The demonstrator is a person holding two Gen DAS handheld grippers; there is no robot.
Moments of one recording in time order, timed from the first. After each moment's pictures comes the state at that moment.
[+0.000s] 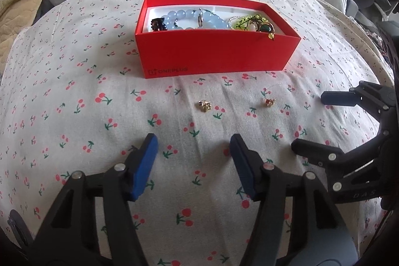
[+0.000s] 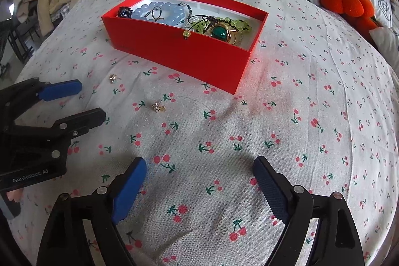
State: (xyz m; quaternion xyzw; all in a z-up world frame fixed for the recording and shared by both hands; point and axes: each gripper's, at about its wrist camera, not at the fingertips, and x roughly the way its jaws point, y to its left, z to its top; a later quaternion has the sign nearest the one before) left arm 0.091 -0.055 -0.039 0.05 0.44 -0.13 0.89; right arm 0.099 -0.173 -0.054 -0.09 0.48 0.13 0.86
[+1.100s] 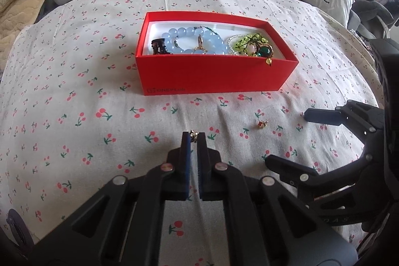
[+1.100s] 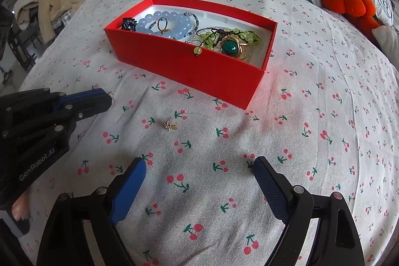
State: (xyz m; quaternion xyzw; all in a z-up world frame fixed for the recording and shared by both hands) left arm 0.097 -0.057 -0.023 0.03 0.44 -0.12 0.89; right arm 0.110 -0.160 -0.049 -0.07 0.48 0.14 0.86
